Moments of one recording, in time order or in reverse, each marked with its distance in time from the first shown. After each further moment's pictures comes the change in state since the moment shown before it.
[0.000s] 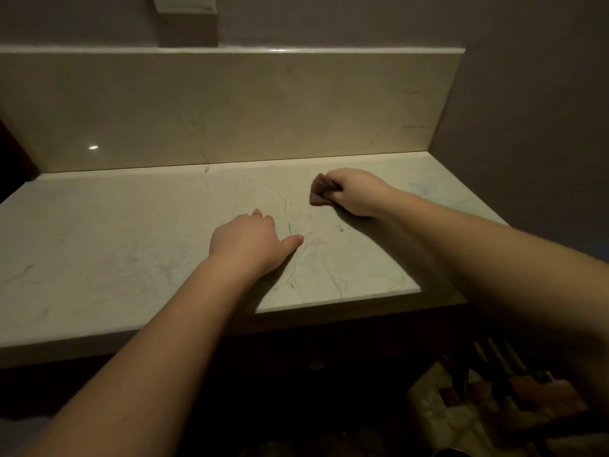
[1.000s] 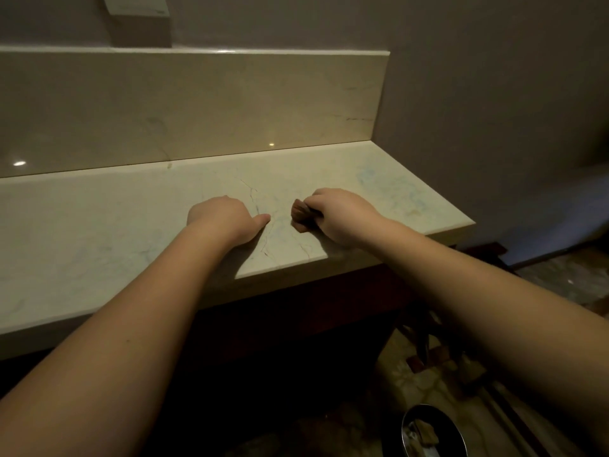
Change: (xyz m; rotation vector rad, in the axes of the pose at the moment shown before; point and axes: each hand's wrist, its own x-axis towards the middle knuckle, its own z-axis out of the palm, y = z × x) left_hand -0.002 0.000 -0.002 0.000 0.006 0.048; right_hand -0.121 -0.045 0.001 -0.174 0.057 0.040
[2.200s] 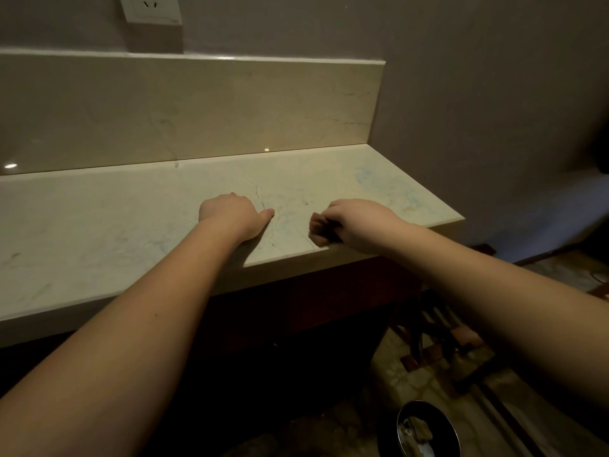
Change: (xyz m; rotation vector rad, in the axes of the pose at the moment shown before) left_hand -0.010 -0.002 0.003 0.062 0.024 0.037; right_hand -0.043 -0.011 -0.020 -0.066 -0.116 0.005
